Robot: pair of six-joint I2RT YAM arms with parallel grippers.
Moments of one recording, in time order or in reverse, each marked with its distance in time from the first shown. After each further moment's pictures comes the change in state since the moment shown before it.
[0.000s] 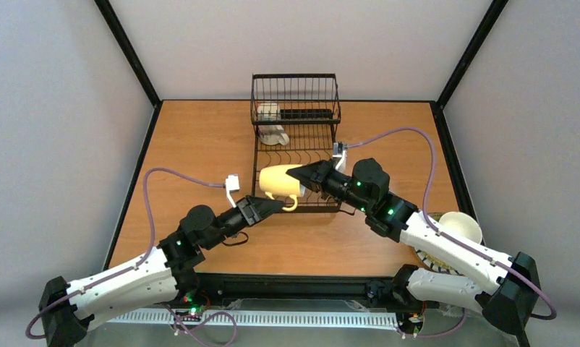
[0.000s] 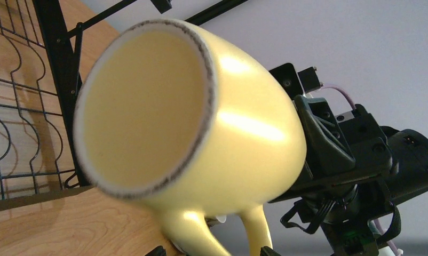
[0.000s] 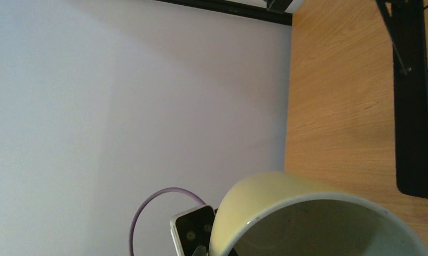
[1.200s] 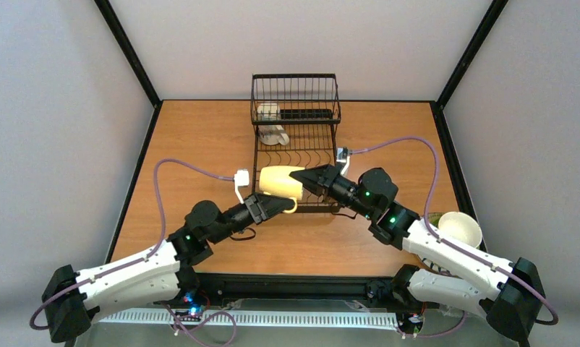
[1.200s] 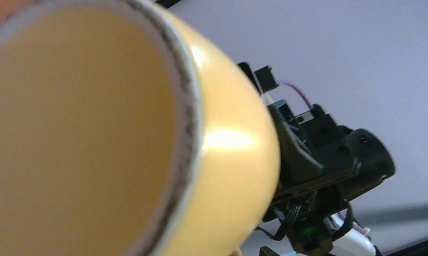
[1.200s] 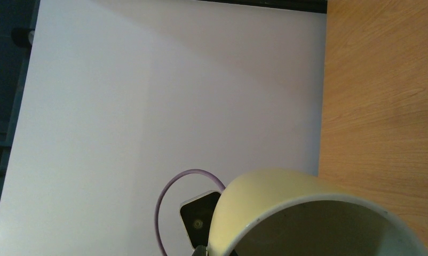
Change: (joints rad) left arm -0.002 0.169 0.059 0.180 0.108 0.051; right arm -0.007 -0.052 -0.121 0.189 -0.048 0.090
